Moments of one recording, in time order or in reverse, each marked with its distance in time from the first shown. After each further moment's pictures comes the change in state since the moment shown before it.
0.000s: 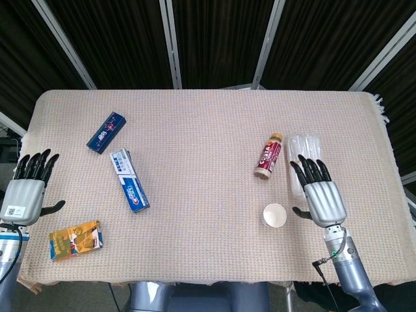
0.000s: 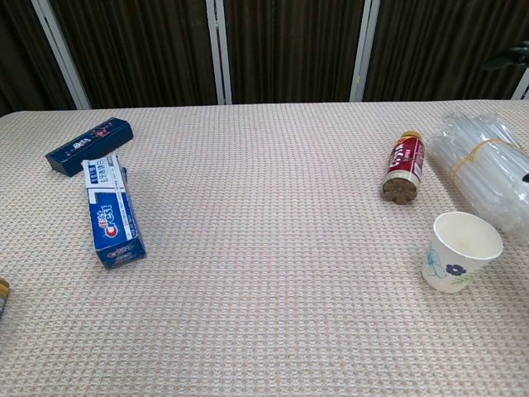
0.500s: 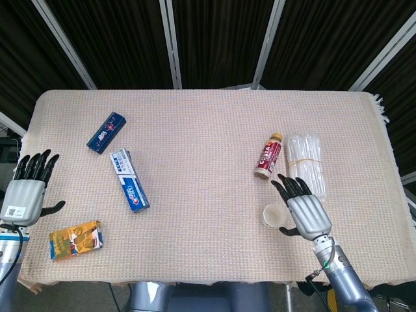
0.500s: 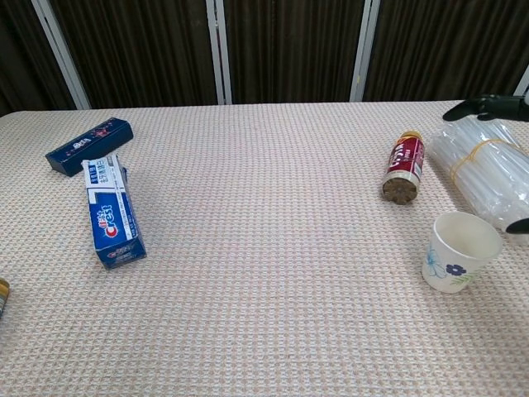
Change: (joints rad) left arm 0.003 -0.002 0.002 -0.003 0.003 0.006 0.009; right arm 0.037 0.076 -0.048 -0.182 0.081 -0.145 -0.036
